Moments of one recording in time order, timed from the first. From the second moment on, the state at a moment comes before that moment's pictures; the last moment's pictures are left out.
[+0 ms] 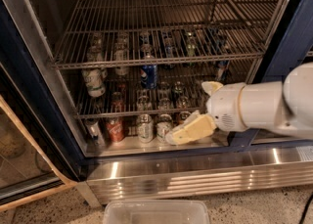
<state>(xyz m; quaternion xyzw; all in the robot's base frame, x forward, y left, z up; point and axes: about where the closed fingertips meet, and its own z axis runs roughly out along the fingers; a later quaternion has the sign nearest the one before) 0.469 -0.077 0.843 -0.43 0.78 0.21 0.41</state>
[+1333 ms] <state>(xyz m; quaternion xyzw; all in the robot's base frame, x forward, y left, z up) 0.512 -0.039 0.830 -0.37 0.74 0.24 0.51</state>
